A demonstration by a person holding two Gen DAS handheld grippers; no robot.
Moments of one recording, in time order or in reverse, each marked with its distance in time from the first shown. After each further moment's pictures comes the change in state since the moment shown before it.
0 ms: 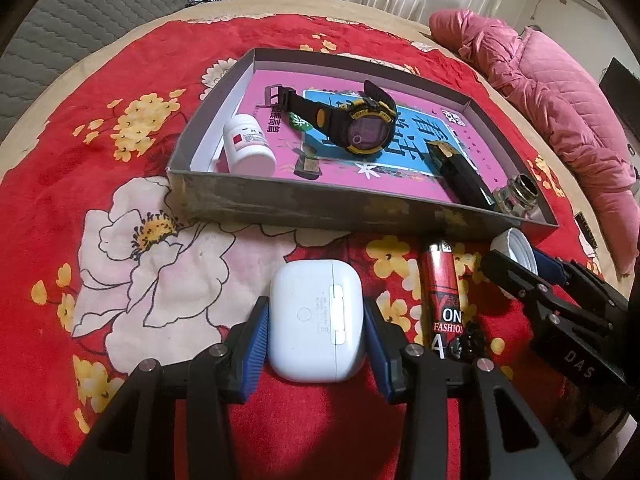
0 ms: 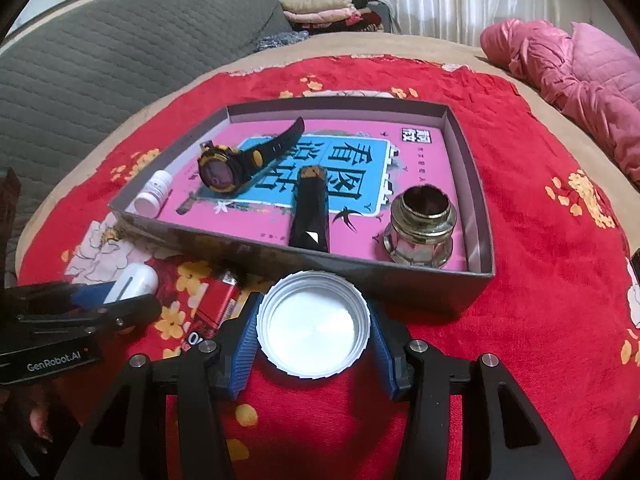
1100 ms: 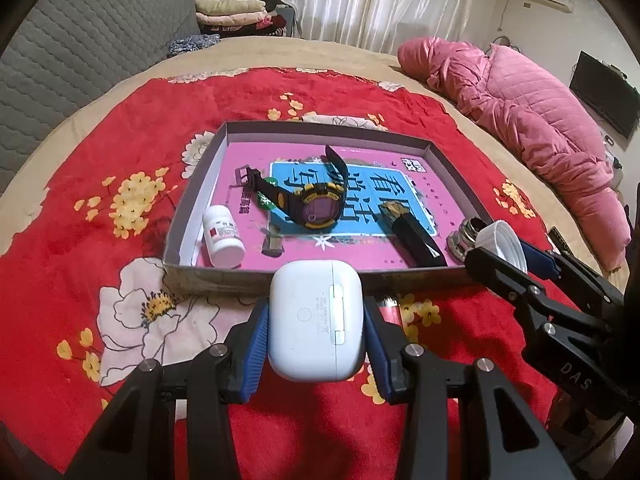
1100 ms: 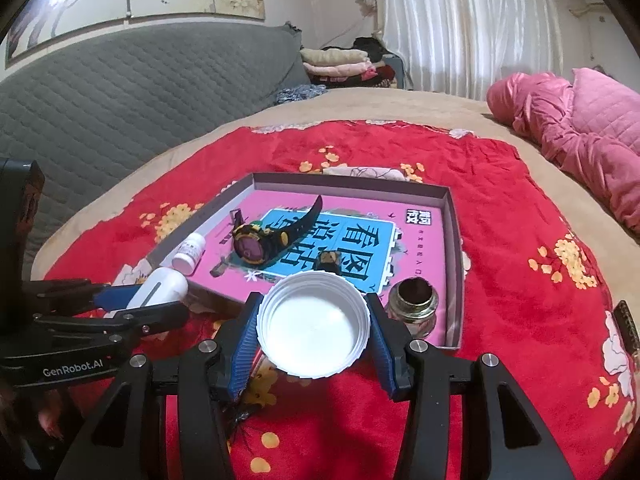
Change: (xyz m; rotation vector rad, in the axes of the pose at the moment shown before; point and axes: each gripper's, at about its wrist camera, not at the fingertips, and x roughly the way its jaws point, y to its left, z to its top) left arm -0.036 -0.024 0.025 0.083 -0.151 -0.024; right arm -0.045 0.005 0.021 -0.050 -0.192 0.021
